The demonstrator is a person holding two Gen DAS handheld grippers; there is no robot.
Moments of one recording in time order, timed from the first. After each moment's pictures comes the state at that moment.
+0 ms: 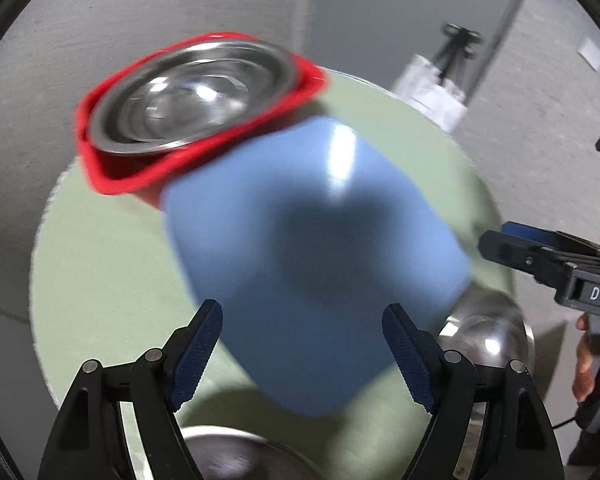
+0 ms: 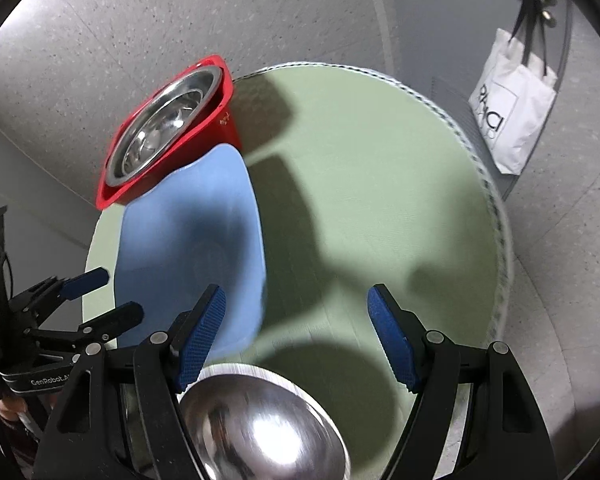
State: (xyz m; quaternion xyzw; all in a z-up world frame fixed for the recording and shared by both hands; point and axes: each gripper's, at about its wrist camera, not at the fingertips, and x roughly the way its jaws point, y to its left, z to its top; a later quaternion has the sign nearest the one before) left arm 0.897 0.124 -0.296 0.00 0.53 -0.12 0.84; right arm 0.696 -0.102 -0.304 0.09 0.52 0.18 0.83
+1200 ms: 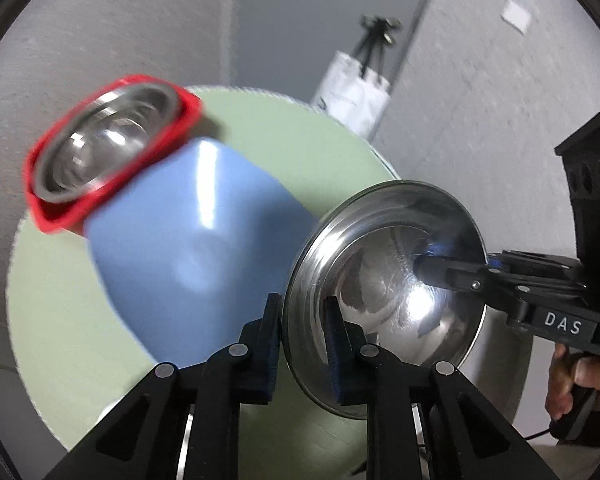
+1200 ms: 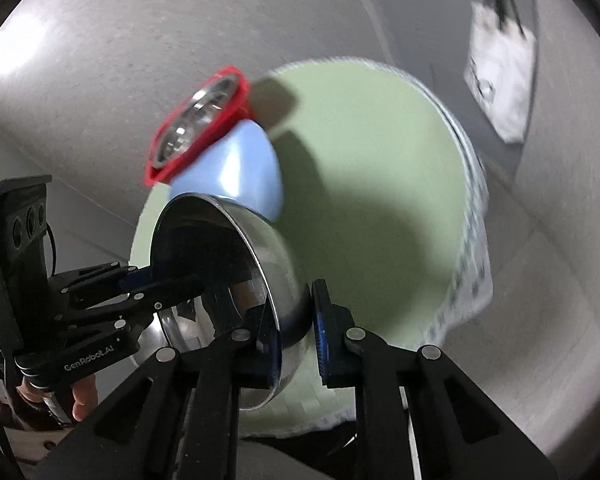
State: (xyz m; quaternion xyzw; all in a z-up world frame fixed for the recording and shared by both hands) left arm 0.875 0.088 -0.259 0.02 0.50 -0.19 0.85; right arm 0.626 -0.131 -0.283 0.16 0.49 0.21 0.83
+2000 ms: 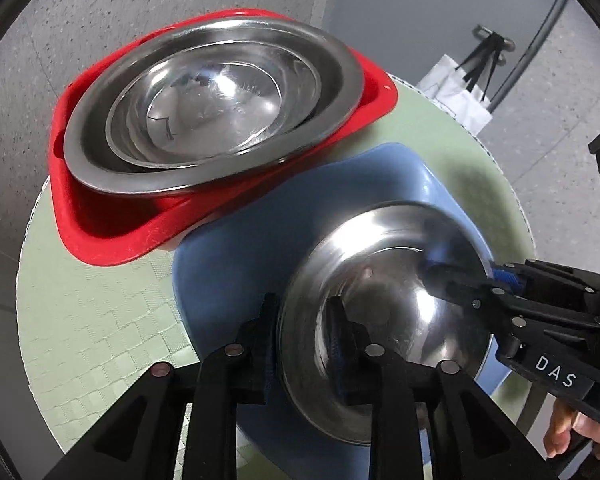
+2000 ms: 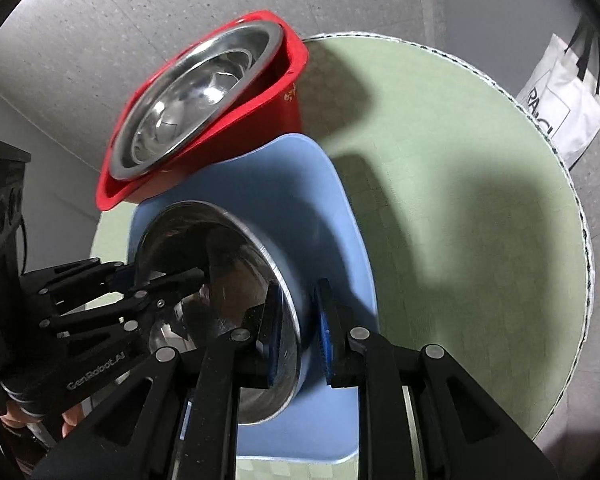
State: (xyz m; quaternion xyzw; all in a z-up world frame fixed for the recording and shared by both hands) left arm 0.973 0.149 -0.322 -0.03 0.55 -0.08 0.83; right arm 0.761 -0.021 -0.327 0.06 0.55 0.23 0.80
